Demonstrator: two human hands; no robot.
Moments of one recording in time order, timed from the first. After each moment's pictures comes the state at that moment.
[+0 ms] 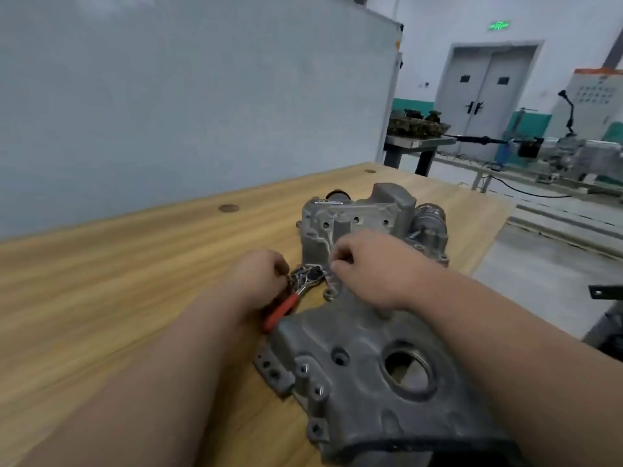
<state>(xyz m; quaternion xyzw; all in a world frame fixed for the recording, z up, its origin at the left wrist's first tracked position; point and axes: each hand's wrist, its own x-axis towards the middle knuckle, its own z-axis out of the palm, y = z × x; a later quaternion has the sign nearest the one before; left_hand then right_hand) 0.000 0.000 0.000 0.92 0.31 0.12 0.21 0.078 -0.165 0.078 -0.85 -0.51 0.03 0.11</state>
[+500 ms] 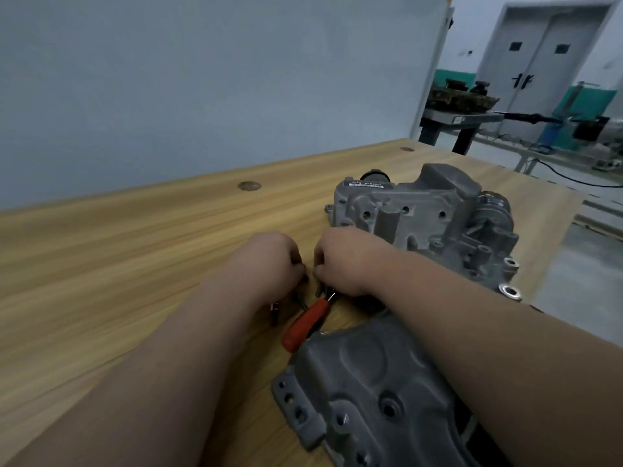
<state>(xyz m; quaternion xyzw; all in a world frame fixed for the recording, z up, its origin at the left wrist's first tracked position) 0.010 0.030 0.000 0.91 0.36 0.08 0.17 0.108 -0.050 0.029 -0.82 -0.56 0.07 -0.04</state>
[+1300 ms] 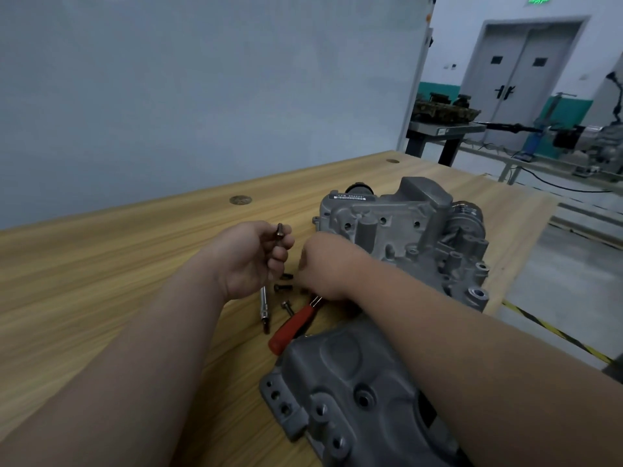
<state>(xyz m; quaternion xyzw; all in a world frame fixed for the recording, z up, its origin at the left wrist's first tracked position) 0.003 0.037 0.023 0.45 0.30 0.17 0.82 0.099 -0.057 0.035 -0.85 -0.52 0.09 0.04</state>
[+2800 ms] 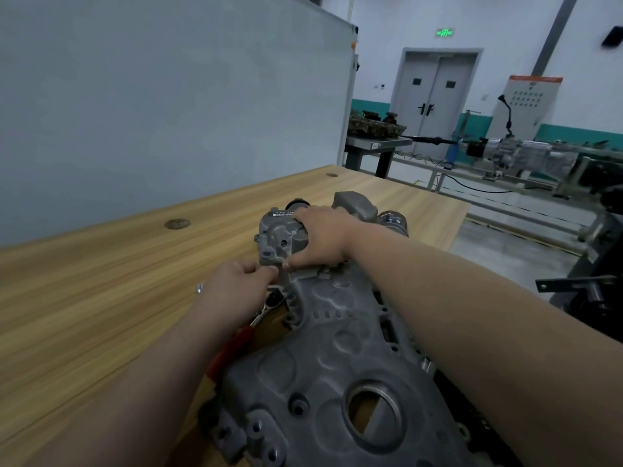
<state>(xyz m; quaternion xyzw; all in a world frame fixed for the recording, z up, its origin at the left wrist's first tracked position) 0.032 -0.013 0.011 0.74 0.35 0.20 0.53 0.211 -0.074 0.062 -0.84 -0.54 -0.03 -0.02</state>
